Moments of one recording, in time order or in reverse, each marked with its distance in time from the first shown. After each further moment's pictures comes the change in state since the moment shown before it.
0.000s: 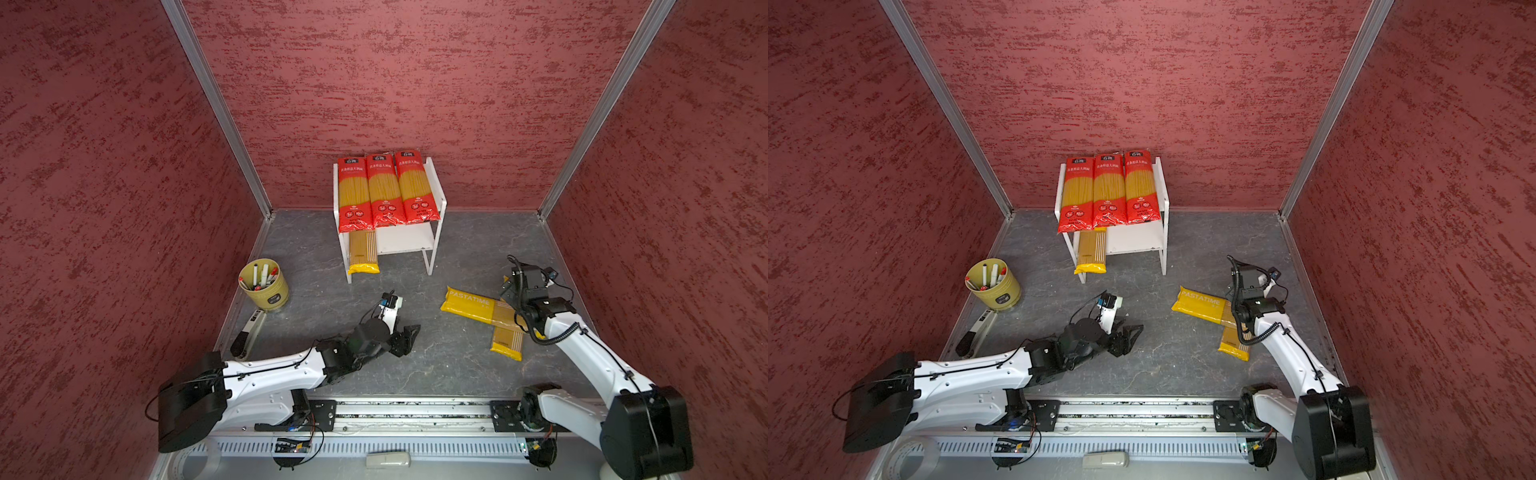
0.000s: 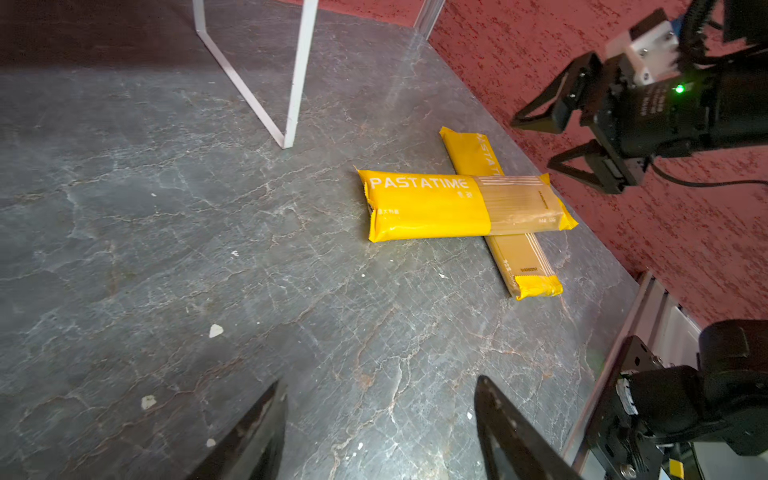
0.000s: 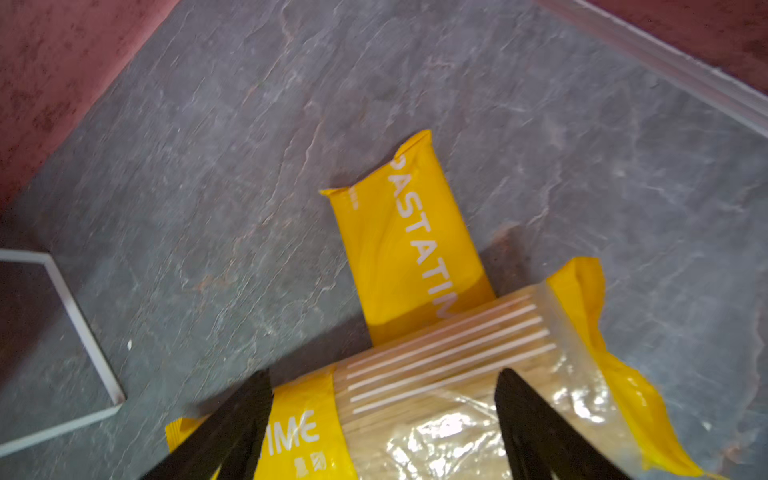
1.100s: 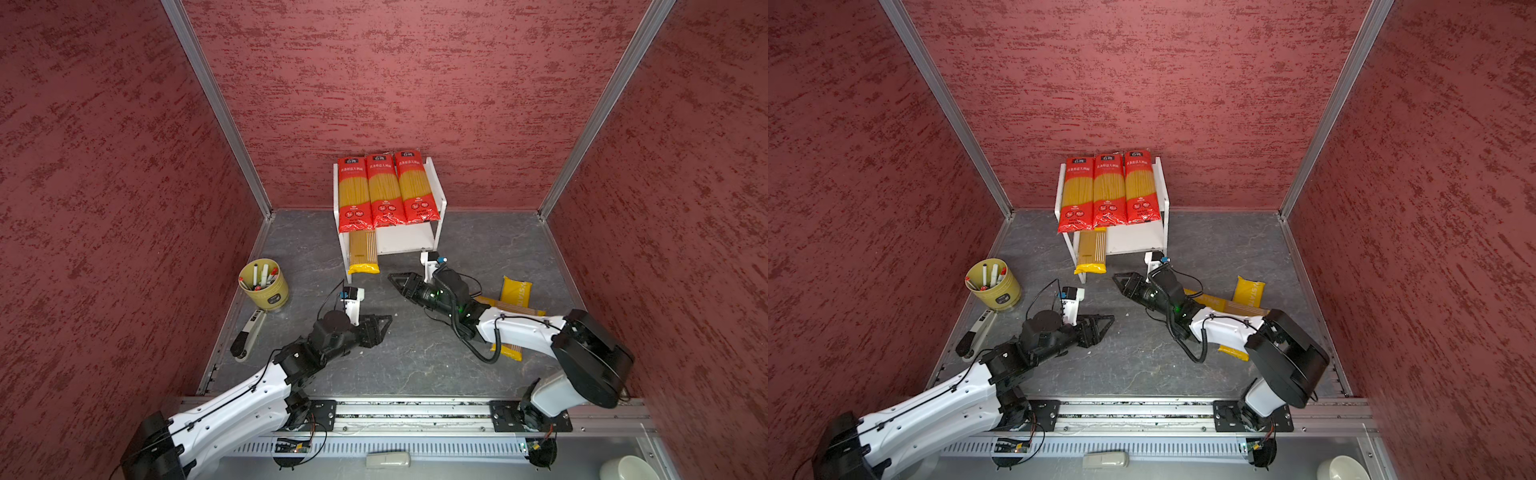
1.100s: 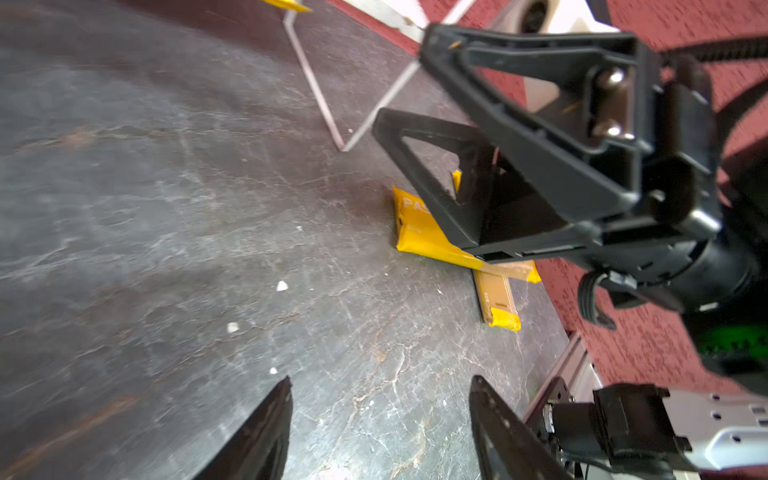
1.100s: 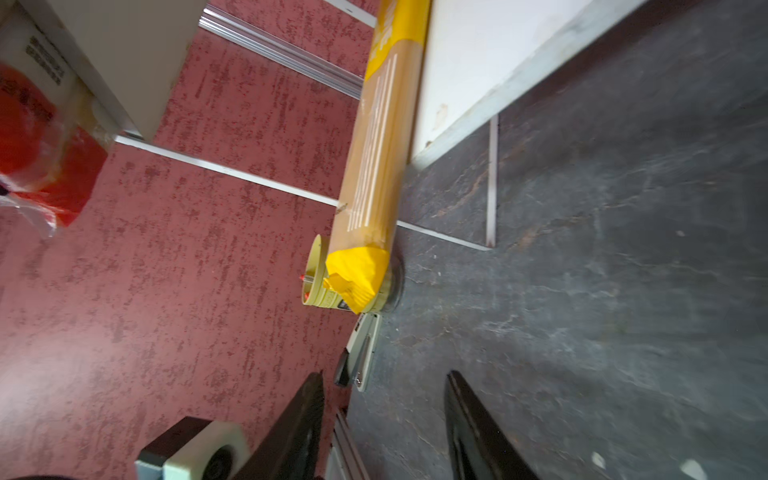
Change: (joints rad) left arm 0.230 -0.363 -0.090 -0.211 0.224 -0.150; right arm 0.678 0.401 0.056 1.042 -0.485 0.245
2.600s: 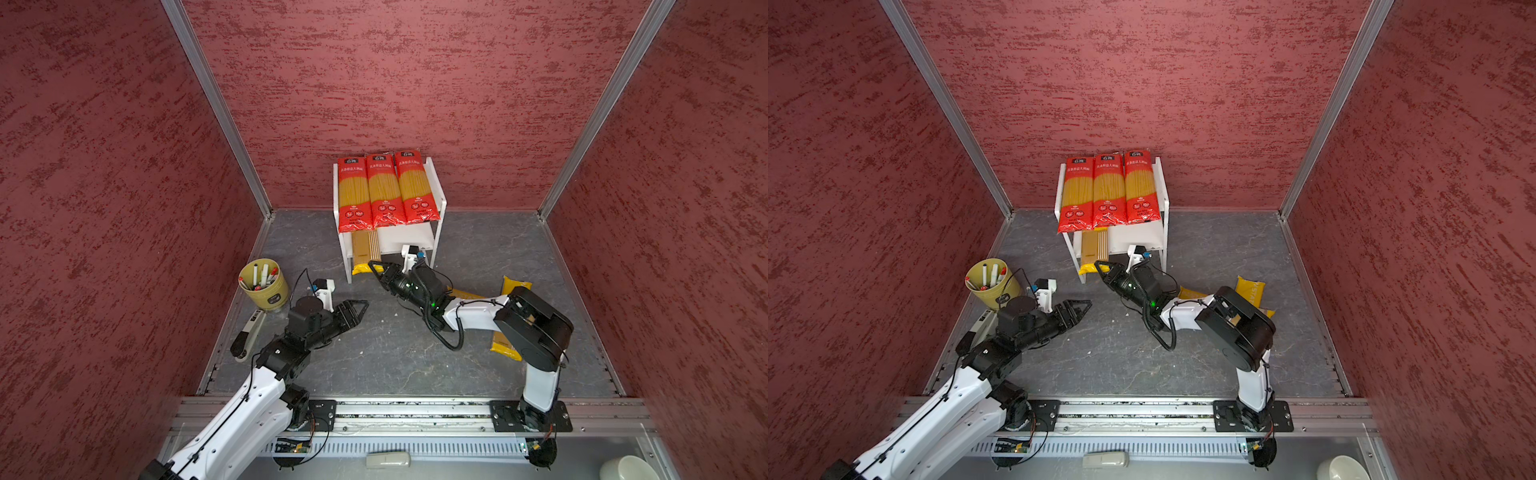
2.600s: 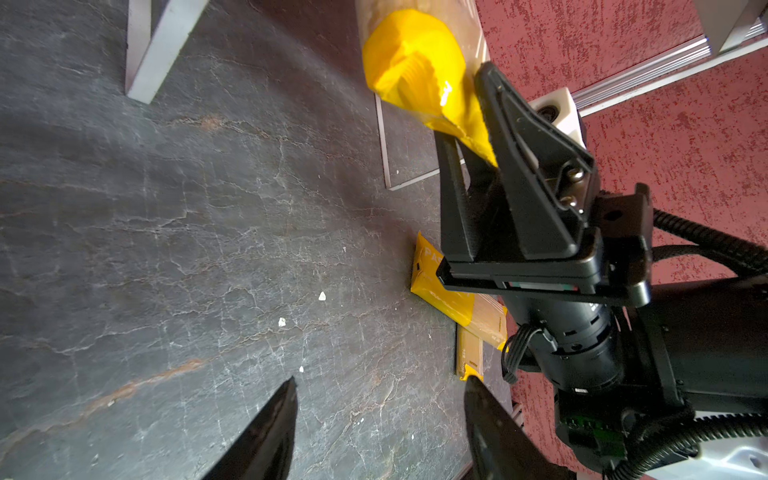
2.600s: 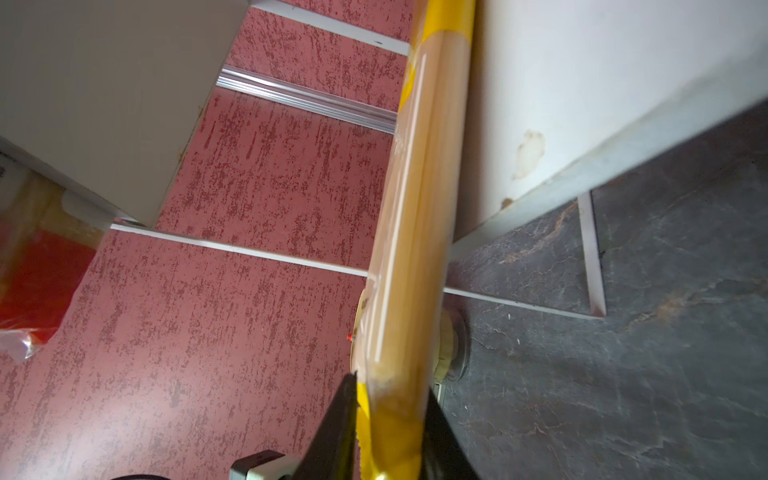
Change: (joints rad) left arm 0.415 -0.103 0.030 -0.185 0.291 -0.185; right arm 0.055 0.380 0.219 0.390 0.090 0.208
